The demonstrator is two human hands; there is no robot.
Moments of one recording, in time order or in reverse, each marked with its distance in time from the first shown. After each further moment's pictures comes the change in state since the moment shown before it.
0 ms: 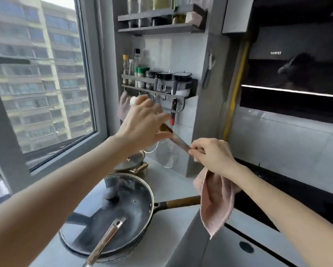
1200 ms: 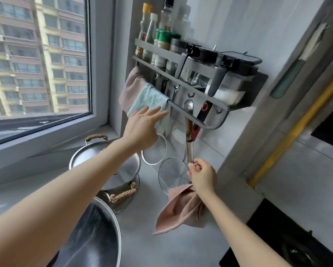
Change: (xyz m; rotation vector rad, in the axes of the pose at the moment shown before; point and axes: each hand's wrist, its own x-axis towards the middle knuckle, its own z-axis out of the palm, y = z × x) left_hand 0.103 -0.086 0.281 -0.386 -0.215 -0.665; right_hand 0.235 0.134 0.244 0.486 0.069 0.335
